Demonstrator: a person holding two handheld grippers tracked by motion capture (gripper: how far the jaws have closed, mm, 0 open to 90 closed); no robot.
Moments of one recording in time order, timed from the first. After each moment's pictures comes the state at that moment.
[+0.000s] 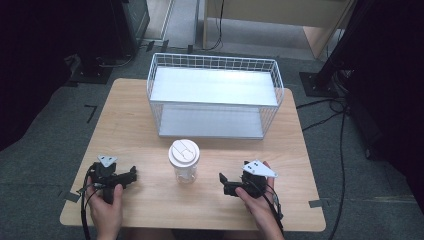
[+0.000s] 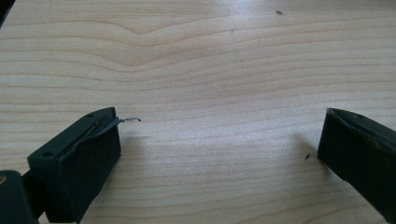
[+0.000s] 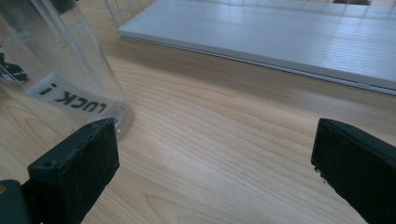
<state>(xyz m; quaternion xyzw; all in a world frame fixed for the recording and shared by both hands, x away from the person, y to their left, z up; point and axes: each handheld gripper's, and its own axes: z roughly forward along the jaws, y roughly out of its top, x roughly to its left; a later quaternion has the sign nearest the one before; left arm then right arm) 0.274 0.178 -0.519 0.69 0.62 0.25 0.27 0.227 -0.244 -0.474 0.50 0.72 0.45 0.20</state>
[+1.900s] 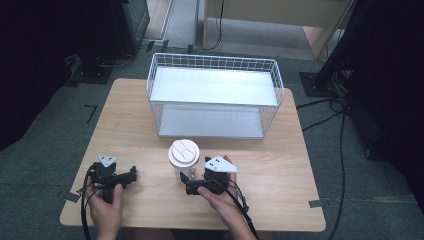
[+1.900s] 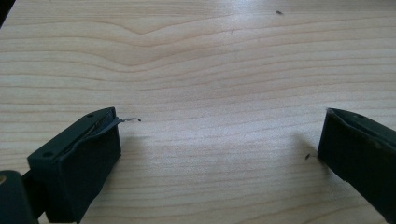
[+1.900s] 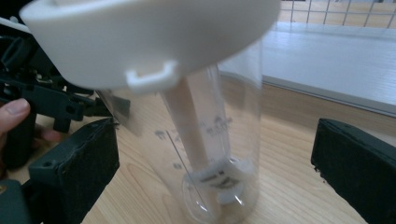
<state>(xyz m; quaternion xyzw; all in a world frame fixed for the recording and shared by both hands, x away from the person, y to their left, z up) 0.274 0.178 -0.519 0.69 0.62 0.25 0.27 0.239 -0.148 -0.466 0.44 0.72 0.52 0.15</state>
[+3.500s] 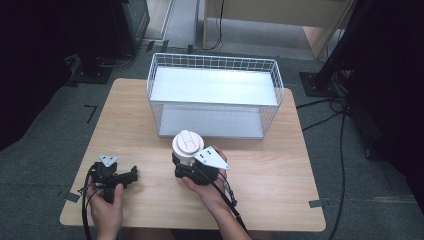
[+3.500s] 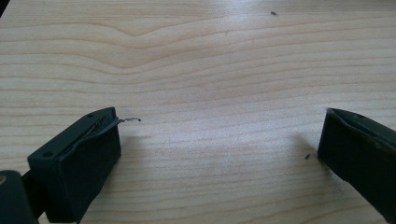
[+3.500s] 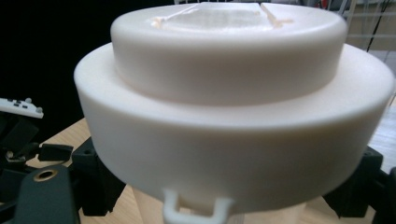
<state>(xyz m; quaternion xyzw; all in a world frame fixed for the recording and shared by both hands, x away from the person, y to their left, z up) 0.275 0.175 -0.519 0.69 0.62 0.25 0.27 0.252 -0.120 -0.440 0.44 0.66 0.56 0.24</state>
